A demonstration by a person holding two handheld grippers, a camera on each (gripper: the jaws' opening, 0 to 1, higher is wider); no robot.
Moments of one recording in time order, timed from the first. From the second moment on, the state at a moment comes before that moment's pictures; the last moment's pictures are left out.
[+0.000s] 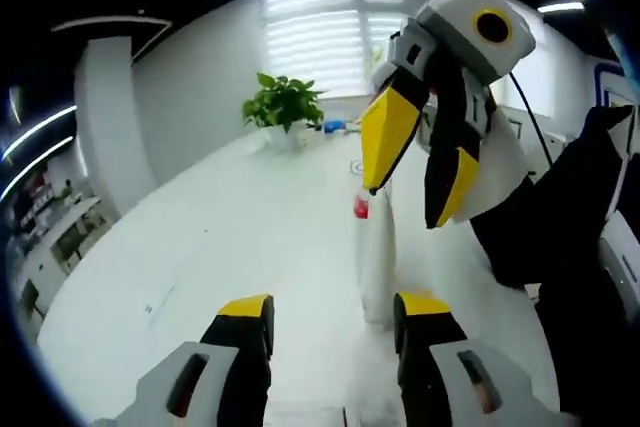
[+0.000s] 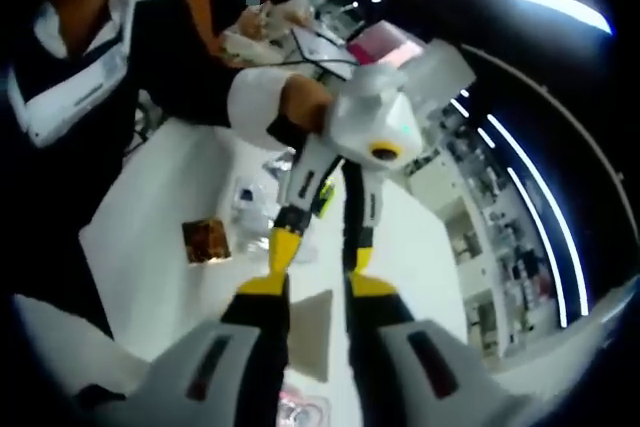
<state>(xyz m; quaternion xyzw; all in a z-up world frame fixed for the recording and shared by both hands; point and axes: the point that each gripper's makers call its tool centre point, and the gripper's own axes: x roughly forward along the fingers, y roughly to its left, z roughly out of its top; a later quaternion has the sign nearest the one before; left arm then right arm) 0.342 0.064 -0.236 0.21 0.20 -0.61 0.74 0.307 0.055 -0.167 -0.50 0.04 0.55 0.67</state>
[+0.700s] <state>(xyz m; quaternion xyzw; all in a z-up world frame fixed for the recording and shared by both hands) 0.358 0.138 -0.258 0.25 0.27 -0.59 0.72 0.302 0.100 -0.195 -0.55 0.08 0.58 0.60</state>
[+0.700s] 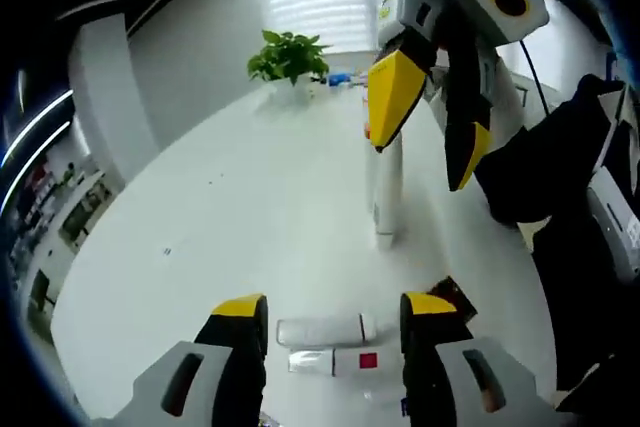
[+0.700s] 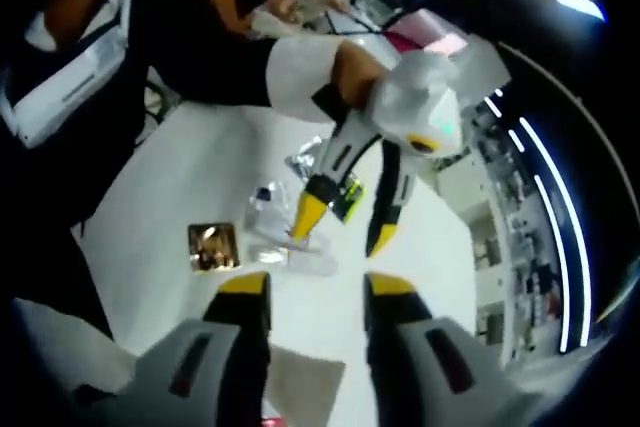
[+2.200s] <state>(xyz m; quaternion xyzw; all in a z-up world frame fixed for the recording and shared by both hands) 0.373 0.187 -0.327 0.30 0.38 -0.56 0.68 0.299 0.145 -0.284 -0.57 0.24 0.60 0.50</state>
